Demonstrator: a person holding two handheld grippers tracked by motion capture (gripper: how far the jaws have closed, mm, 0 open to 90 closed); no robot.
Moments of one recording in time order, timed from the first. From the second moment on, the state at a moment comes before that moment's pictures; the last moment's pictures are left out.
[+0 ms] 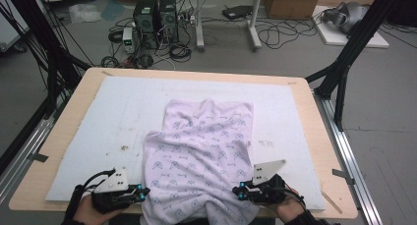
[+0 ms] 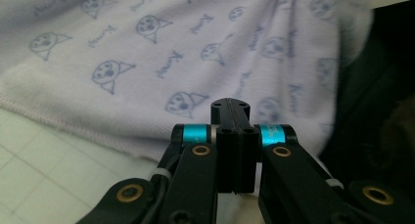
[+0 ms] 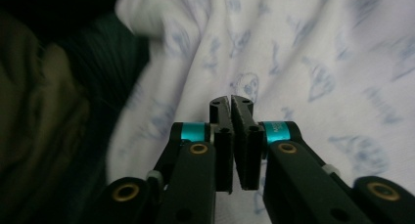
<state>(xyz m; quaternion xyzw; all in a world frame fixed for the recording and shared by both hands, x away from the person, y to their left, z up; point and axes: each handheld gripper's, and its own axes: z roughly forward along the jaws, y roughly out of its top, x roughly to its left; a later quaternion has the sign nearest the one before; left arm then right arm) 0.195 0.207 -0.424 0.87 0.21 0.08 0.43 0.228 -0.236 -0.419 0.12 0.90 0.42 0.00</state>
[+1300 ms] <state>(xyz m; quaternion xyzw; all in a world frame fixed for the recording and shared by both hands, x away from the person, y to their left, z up) 0.215 0.188 -0.439 0.88 0.22 0.06 0.41 0.253 -0.232 -0.436 0.14 0.92 0.38 -0.01</state>
